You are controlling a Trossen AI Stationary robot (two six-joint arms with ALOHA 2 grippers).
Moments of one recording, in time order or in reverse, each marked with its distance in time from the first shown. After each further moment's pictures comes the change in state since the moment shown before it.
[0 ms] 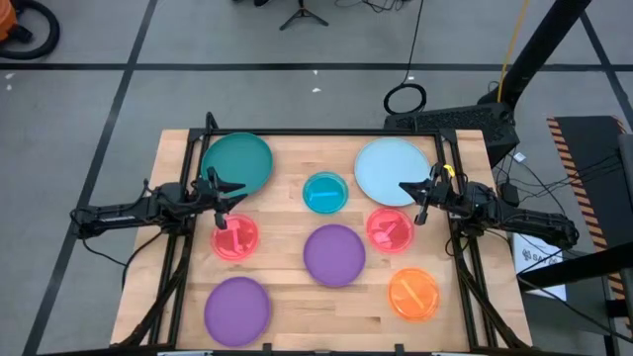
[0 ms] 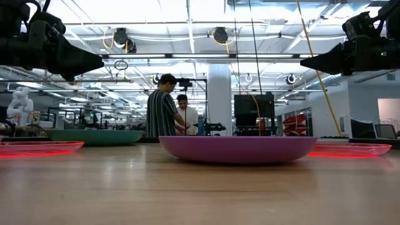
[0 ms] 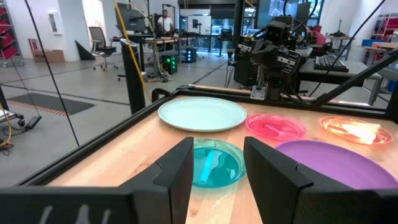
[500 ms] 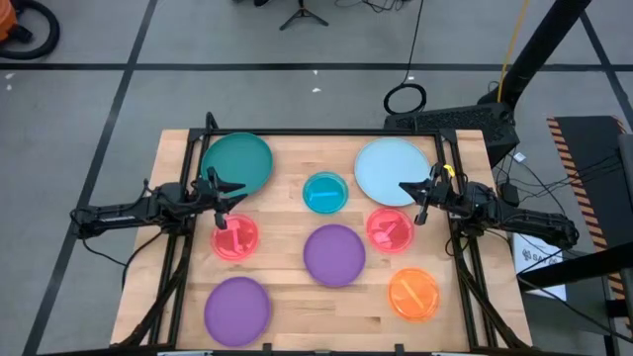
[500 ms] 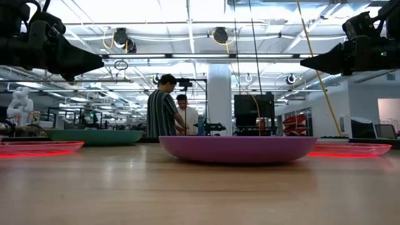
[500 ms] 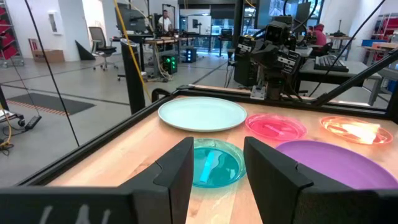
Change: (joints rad) left arm 0.000 0.000 0.000 0.000 0.000 0.000; right arm 0.000 0.000 0.000 0.000 0.000 -0.005
